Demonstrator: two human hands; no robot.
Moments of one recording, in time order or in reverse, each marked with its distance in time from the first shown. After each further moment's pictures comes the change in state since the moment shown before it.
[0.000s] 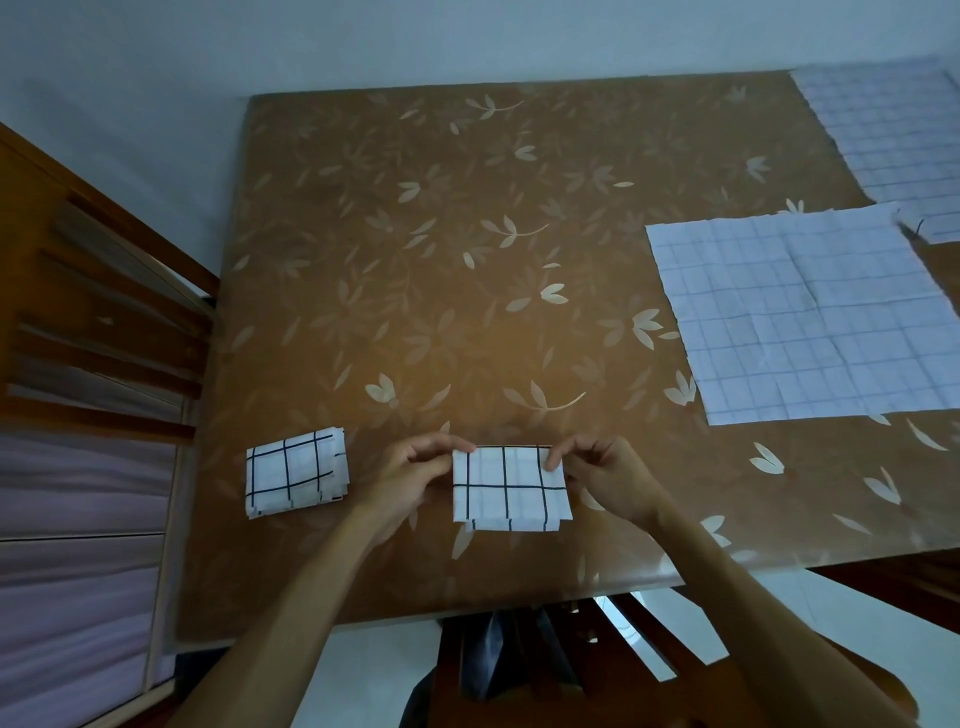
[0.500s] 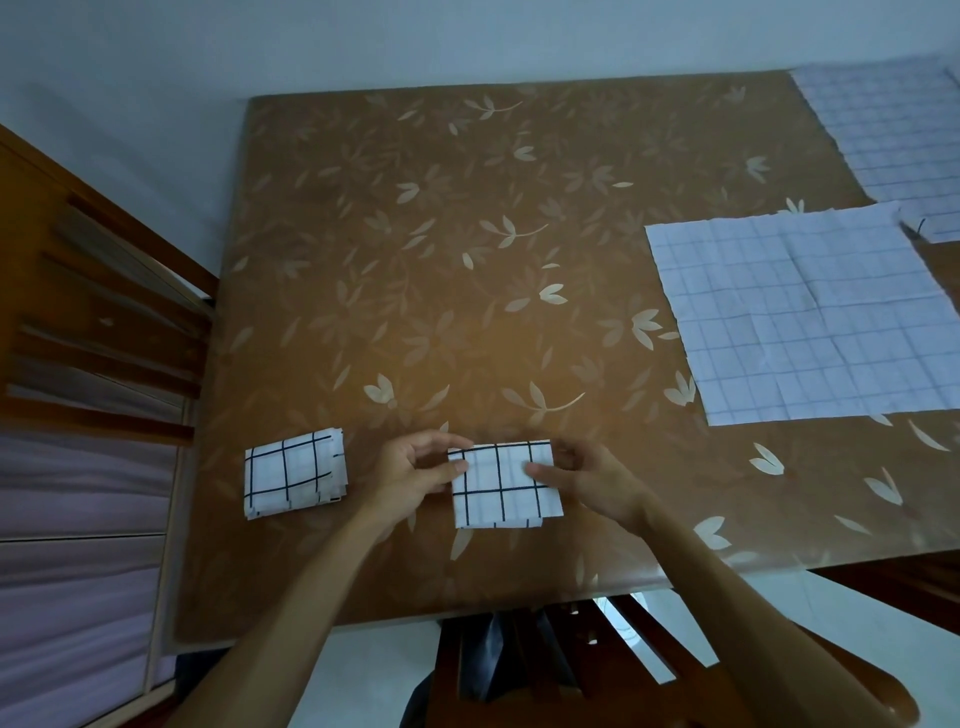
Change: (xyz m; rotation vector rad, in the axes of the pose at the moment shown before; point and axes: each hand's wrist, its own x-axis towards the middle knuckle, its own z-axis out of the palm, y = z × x) left_hand 0.007 -0.008 -0.002 0.107 0.052 0.148; right_hand 0.008 0.011 0.006 0.073 -0.082 0.206
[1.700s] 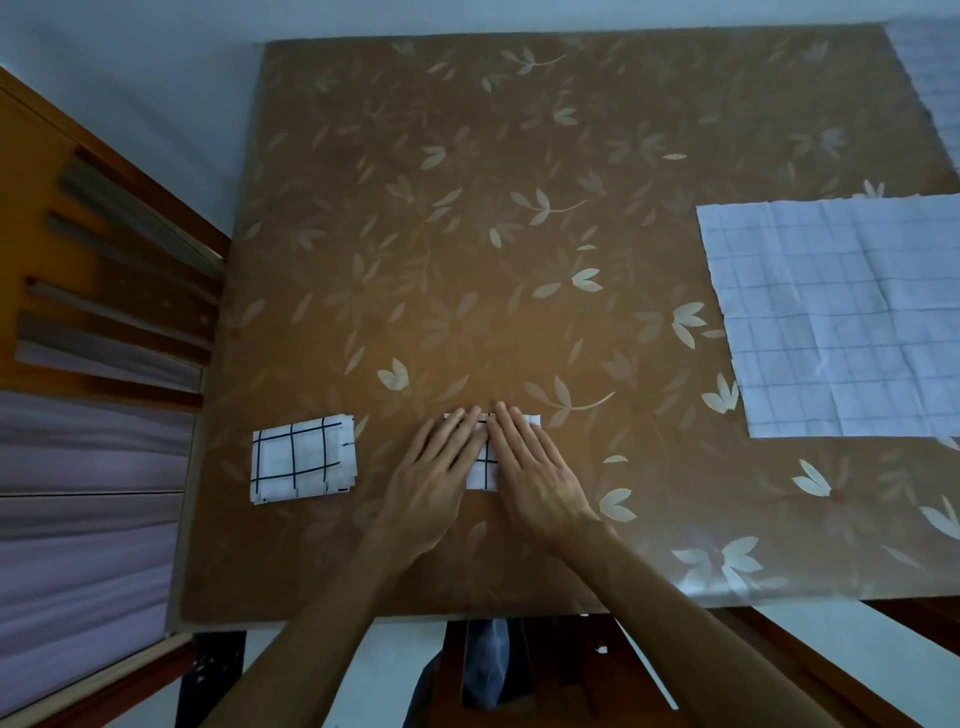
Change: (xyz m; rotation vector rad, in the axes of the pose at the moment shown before) left_hand 0.020 -0.062 0.001 1.418 0.063 0.551; right_hand 0.060 0.048 0.071 -1.225 0.244 -0.523
